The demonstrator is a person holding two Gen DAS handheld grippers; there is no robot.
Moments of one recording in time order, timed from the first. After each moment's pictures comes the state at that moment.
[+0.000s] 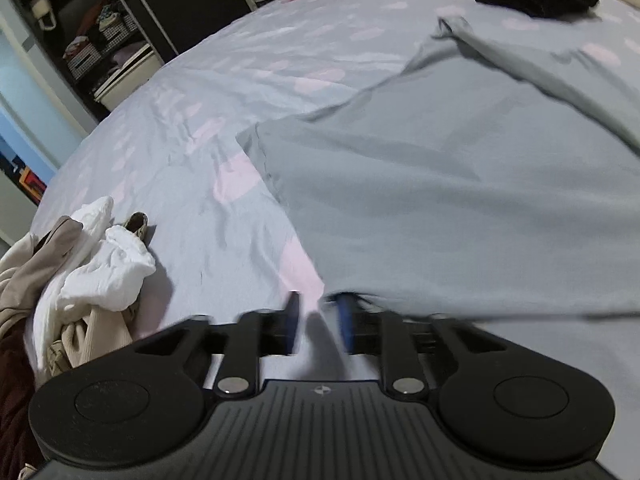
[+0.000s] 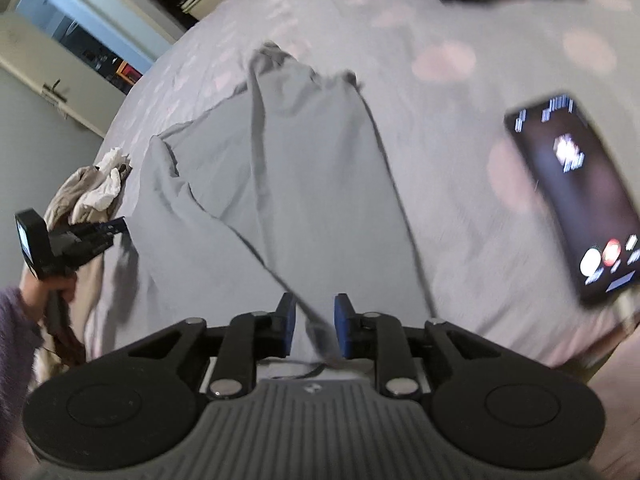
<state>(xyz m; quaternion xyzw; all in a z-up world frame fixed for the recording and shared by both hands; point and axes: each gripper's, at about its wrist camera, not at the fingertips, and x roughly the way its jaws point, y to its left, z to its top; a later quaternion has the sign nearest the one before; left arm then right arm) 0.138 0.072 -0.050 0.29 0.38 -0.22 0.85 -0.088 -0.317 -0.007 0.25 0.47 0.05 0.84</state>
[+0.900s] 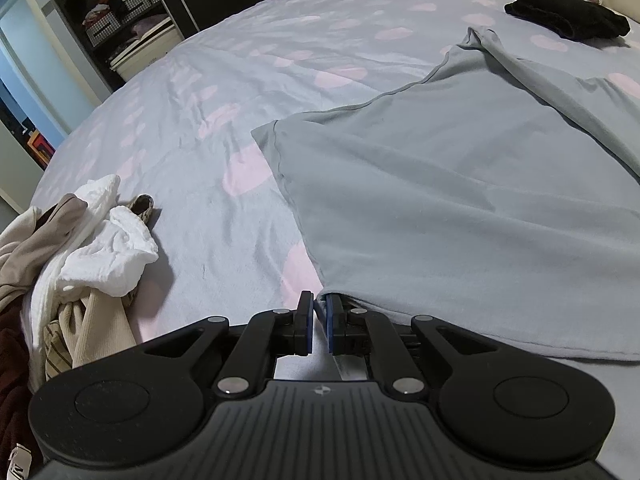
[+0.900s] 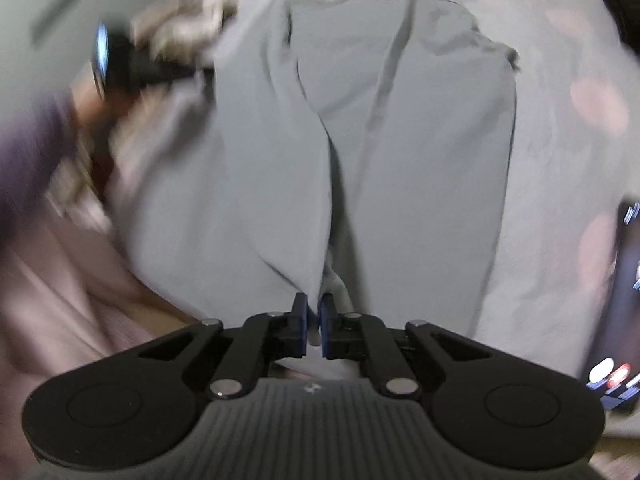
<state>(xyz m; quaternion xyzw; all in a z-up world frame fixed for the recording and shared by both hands) 0.145 0.067 -0.045 0.26 0.41 -0.19 0.86 -0.055 -0.306 0.008 0.13 0.57 0.26 0.77</state>
